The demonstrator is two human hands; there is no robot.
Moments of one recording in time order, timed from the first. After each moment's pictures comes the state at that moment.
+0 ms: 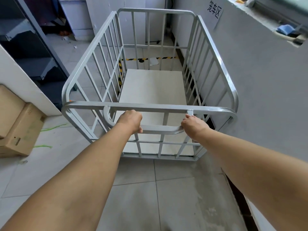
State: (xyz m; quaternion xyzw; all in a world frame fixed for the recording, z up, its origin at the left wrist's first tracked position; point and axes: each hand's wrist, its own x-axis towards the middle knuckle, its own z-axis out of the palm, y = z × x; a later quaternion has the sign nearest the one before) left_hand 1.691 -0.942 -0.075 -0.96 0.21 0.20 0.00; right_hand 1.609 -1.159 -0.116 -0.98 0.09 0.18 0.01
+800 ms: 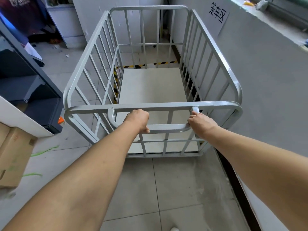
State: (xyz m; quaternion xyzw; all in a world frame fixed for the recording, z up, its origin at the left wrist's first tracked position) left_hand 1.887 -1.058 -0.076 -0.95 0.25 0.21 0.01; right_hand 1.791 -1.266 -0.106 -0.98 0.10 0.16 0.02
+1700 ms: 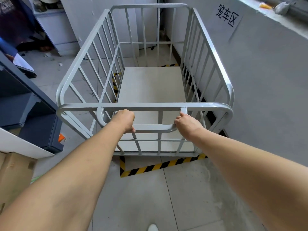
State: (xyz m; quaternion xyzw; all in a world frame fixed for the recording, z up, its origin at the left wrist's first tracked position) left_hand 2.079 -0.994 -0.074 -0.95 0.23 0.21 0.02; right_hand 1.964 -1.191 -0.109 -0.98 0.13 0.14 0.09
